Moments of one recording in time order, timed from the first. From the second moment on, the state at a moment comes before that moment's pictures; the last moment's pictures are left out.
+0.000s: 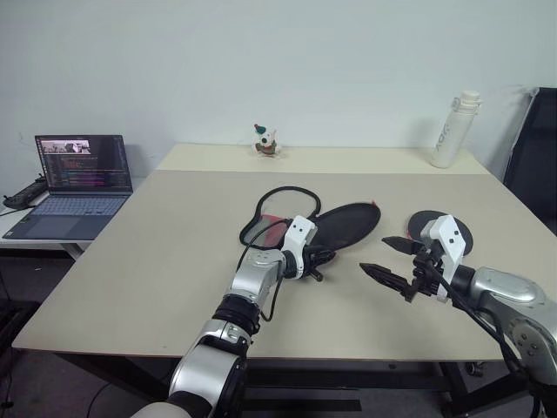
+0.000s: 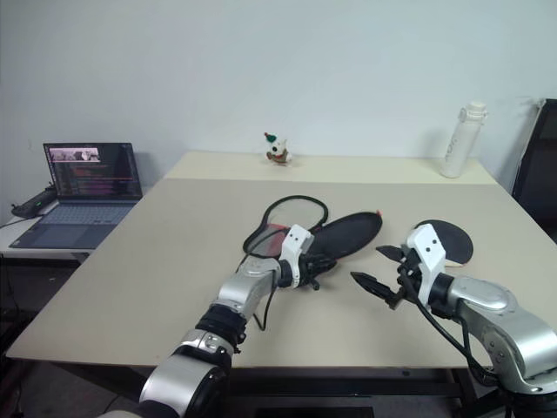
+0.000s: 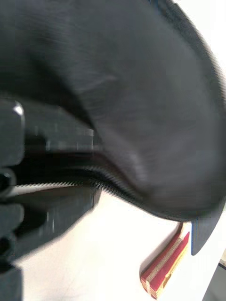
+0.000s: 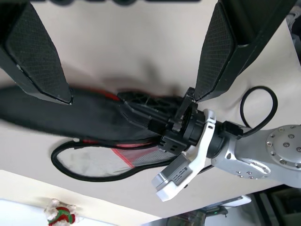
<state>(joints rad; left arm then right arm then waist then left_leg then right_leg) -0.87 0.07 -0.07 0.69 -0.11 0.36 -0.73 -0.29 -0.66 -0.14 -0.48 0.61 0.78 0.61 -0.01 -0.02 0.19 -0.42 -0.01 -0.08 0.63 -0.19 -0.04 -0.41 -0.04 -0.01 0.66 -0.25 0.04</state>
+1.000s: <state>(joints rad) -0.59 0.61 0.06 0.31 -0.32 0.45 -1.14 -0.54 -0.17 0.00 -0.03 0.53 1.03 0.25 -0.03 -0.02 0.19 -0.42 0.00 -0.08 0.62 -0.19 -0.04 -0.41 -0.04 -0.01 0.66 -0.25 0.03</state>
